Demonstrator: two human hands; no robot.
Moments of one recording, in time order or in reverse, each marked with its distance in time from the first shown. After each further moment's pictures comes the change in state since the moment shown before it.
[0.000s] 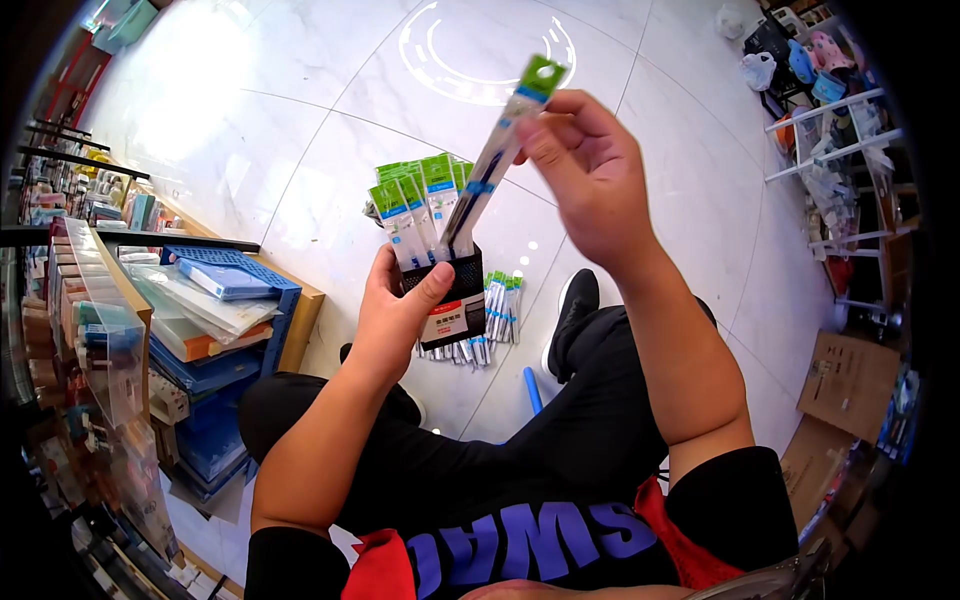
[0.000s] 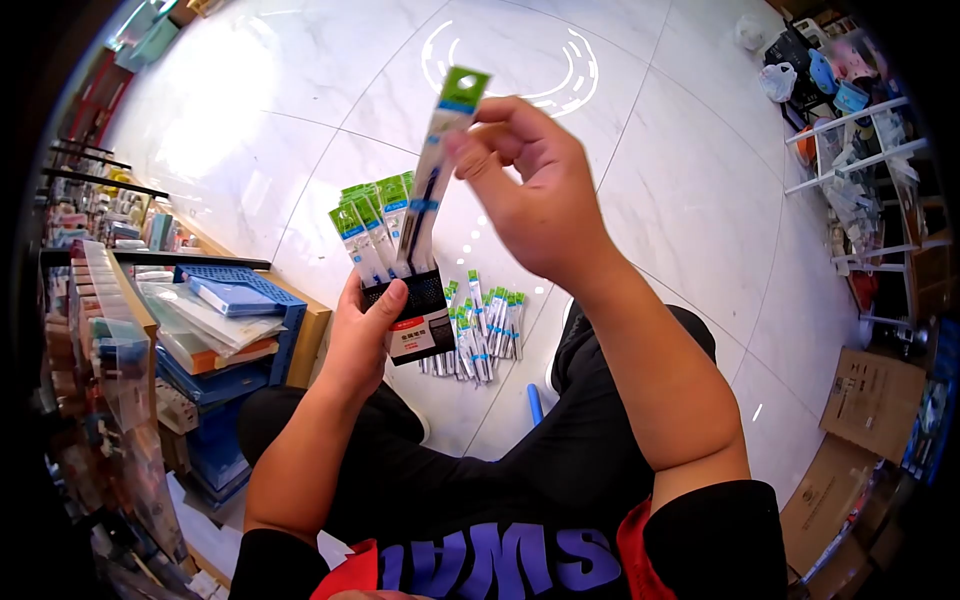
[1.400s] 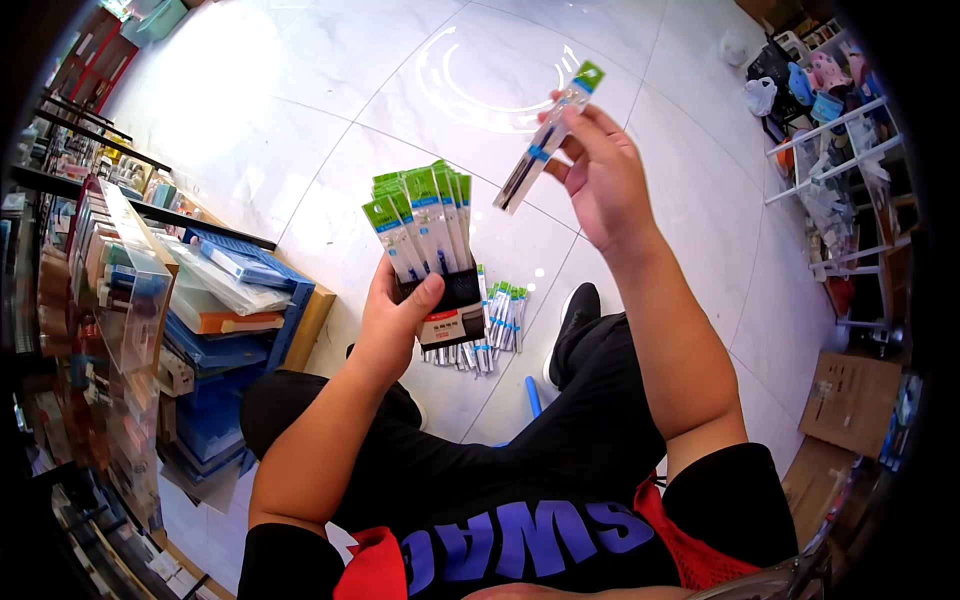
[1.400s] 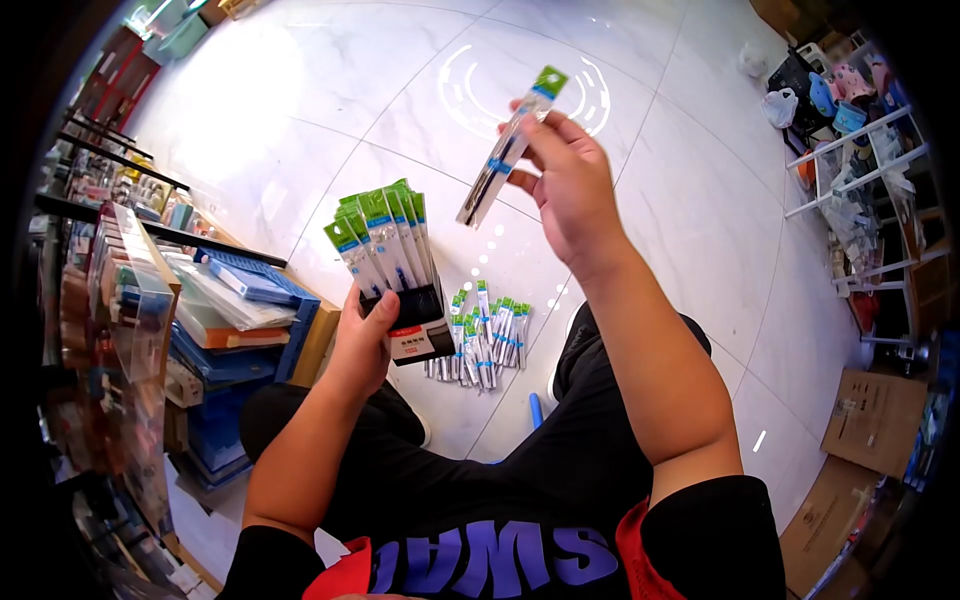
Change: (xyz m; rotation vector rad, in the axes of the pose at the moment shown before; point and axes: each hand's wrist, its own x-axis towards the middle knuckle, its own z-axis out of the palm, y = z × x) left_hand -0.030 -0.009 -0.016 -0.092 -0.098 0.139; right_hand -0.001 -0.006 -0.012 0.337 0.199 0.343
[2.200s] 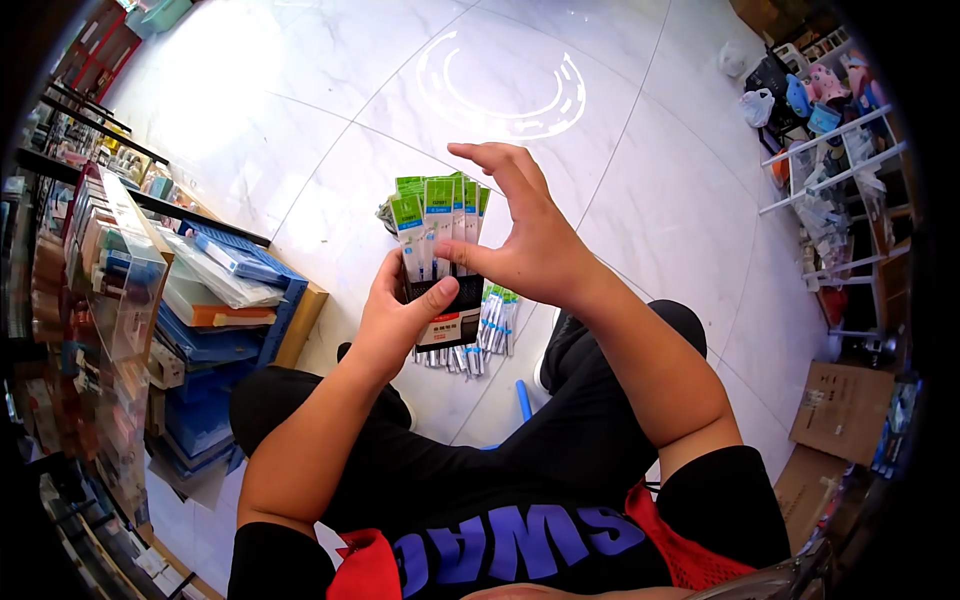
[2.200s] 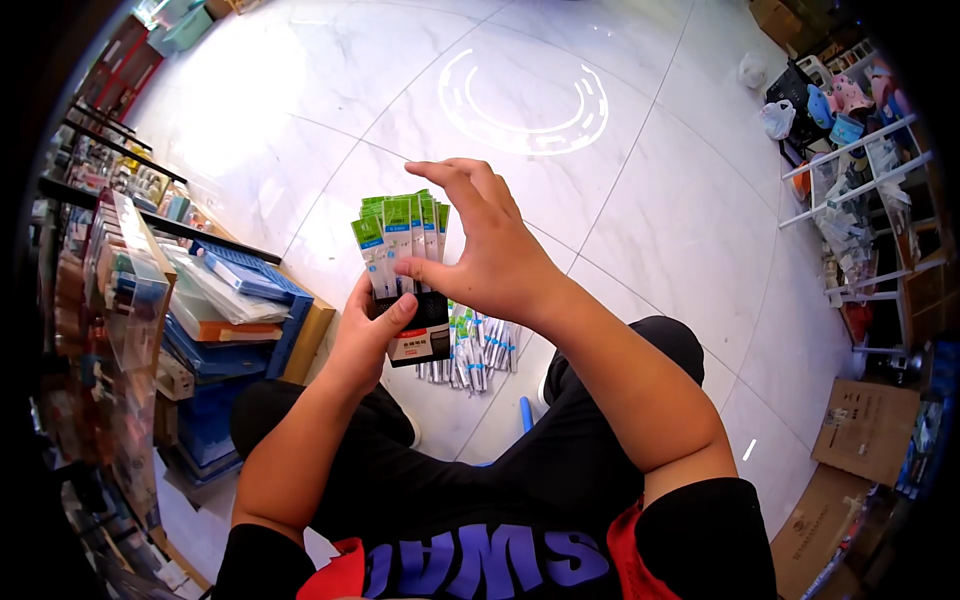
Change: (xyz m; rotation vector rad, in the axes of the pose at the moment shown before) left_hand -0.003 0.004 0.008 0.104 0.013 -0.062; right_hand -0.046 0.024 0.030 -0.972 -0.424 -0.435
